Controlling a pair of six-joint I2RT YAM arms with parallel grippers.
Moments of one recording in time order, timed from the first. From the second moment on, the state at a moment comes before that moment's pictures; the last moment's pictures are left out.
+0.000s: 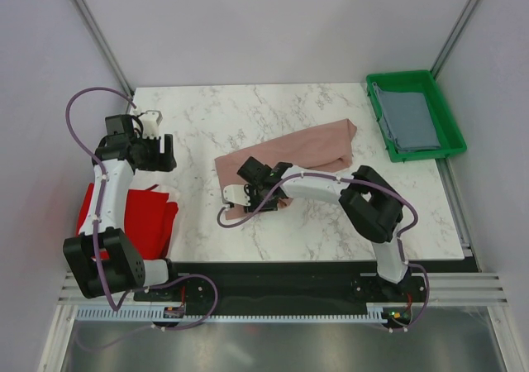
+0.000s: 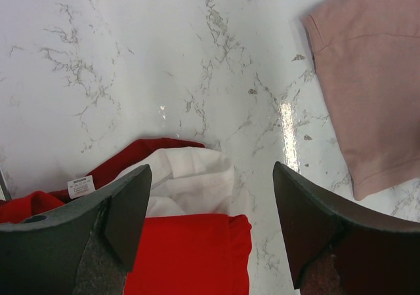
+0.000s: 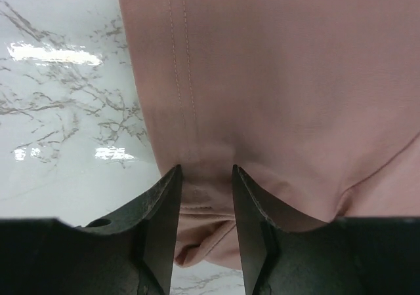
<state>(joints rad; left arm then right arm) 0.21 1.32 1.11 -0.69 0.27 0.25 0.96 1.99 1.41 -0.58 -0.03 -0.78</state>
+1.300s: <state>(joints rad) 0.21 1.37 1.30 -0.69 0.27 0.25 0.87 1.94 2.33 -0.60 0.14 -0.83</state>
